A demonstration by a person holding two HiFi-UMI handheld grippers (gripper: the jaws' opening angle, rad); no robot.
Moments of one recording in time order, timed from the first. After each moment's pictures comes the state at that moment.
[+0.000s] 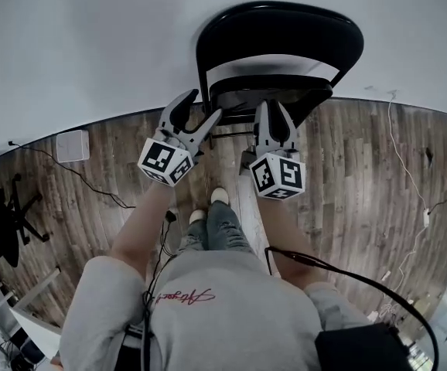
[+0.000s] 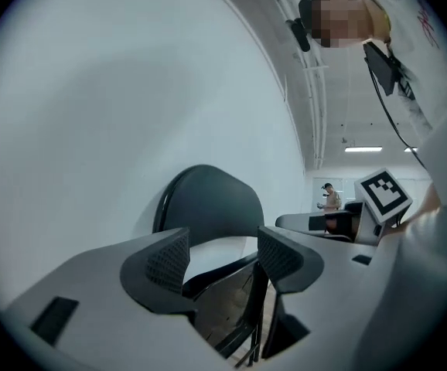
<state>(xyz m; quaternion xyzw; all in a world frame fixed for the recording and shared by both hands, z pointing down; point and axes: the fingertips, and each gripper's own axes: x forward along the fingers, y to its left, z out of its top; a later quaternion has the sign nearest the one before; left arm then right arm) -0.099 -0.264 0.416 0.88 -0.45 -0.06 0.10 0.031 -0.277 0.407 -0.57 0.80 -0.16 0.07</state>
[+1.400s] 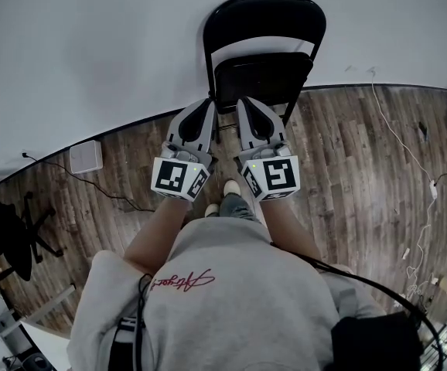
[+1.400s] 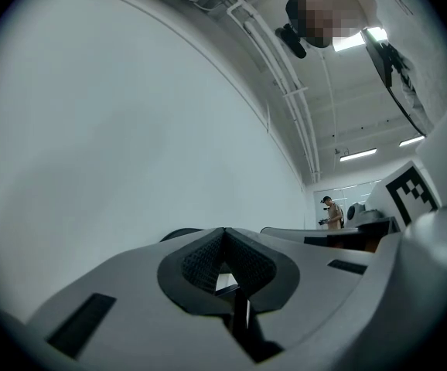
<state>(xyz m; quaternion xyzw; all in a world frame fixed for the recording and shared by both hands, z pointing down) -0.108 -0.113 0.281 0.87 -0.48 -0.12 0.03 -0.047 -0.118 0.283 -0.50 0.87 -0.01 0.04</state>
